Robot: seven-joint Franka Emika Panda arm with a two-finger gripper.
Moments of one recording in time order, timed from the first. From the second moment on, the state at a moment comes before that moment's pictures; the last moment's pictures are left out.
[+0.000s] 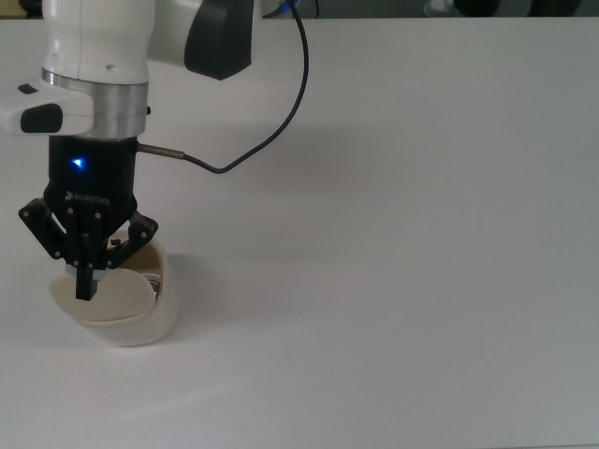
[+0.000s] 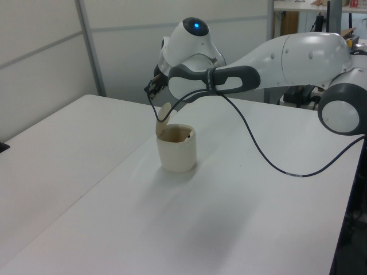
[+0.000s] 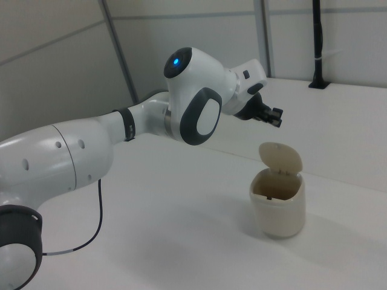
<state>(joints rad) 0.00 0.50 -0.18 -1.32 -0.03 2.56 0.01</state>
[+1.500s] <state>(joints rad) -0.06 0.46 -0.19 -1.40 -0.03 2.16 -0.27</state>
